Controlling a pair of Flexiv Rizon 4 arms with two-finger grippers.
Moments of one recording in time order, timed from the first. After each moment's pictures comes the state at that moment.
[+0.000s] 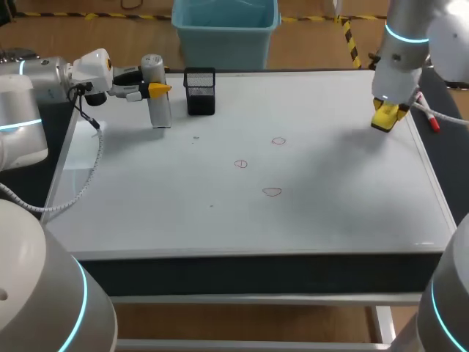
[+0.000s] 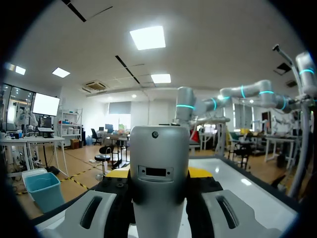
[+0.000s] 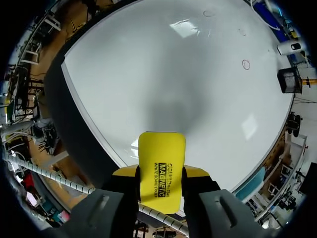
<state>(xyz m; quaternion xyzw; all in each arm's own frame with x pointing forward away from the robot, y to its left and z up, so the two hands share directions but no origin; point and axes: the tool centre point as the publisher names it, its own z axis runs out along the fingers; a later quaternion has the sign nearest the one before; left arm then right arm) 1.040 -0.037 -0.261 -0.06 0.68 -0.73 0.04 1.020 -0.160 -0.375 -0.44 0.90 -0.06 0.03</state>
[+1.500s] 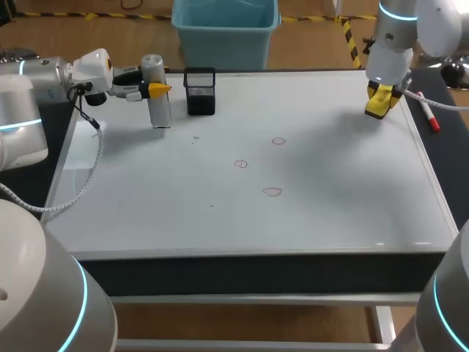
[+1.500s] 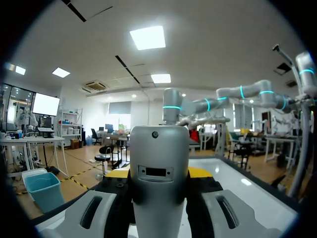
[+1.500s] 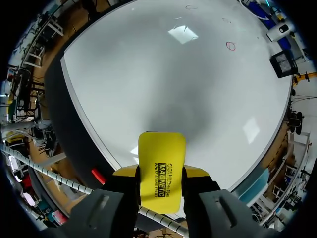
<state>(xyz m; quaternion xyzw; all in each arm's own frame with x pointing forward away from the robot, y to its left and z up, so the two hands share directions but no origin) 1.040 -0.037 -0.261 -0.06 0.68 -0.73 0.04 1.074 -0.159 -0.386 -0.43 0.90 -0.03 0.00</state>
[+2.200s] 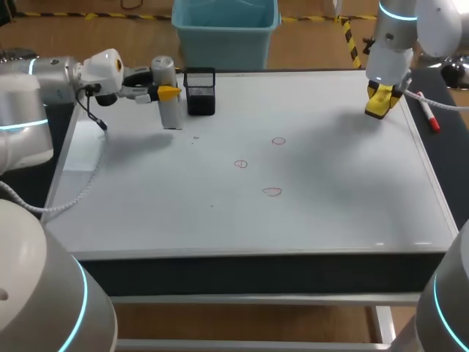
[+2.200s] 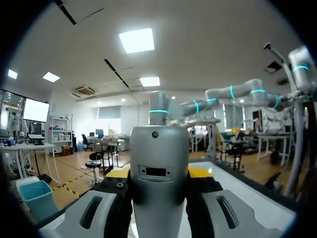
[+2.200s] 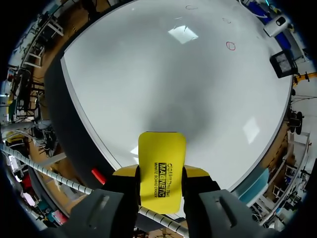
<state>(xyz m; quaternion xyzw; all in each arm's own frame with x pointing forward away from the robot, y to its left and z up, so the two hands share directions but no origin) 1.008 -0.069 -0.247 -0.01 0.67 -0.74 0.02 1.074 -0.159 -0.386 -0.43 0.90 -0.03 0.00</state>
